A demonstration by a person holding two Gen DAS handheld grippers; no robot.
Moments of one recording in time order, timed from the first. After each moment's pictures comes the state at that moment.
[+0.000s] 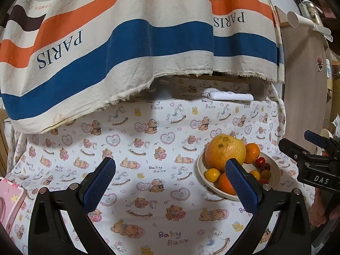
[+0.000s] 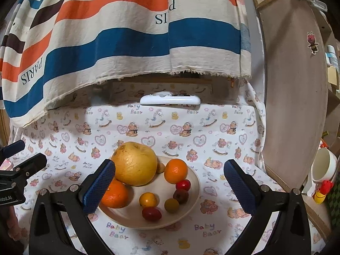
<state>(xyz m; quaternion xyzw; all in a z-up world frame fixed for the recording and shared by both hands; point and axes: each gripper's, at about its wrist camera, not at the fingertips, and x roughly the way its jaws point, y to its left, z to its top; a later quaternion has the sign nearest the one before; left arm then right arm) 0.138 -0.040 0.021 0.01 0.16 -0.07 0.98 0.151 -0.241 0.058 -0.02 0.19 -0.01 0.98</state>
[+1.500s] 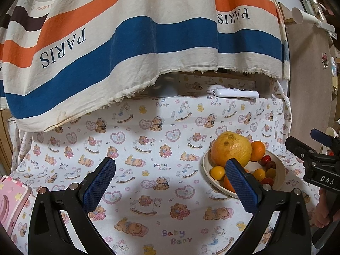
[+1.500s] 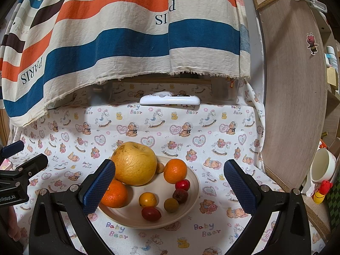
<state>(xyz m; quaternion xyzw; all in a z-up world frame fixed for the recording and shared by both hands) 0.140 -0.038 0.020 0.01 0.17 -0.05 0.98 0.150 -0.241 0.057 -0.02 0.19 -0.01 0.98</state>
